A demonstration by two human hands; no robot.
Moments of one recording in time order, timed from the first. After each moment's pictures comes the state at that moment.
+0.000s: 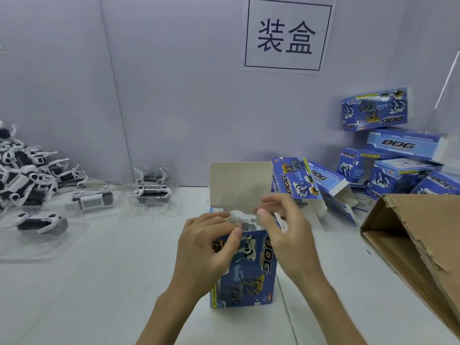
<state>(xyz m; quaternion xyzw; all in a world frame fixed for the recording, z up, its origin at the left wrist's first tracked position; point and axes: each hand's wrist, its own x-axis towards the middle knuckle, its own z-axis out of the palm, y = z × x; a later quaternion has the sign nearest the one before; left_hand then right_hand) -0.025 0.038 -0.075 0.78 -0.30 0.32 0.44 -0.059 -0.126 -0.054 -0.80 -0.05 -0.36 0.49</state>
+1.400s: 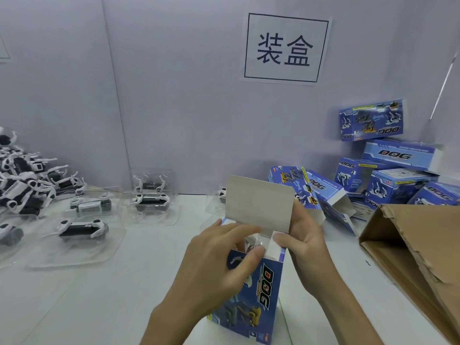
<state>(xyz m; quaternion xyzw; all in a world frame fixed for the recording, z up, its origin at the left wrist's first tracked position) -0.046 0.036 -0.049 0.80 -0.38 0.27 0.37 -0.053 -0.157 -0.057 -0.63 -0.21 -0.22 0.71</state>
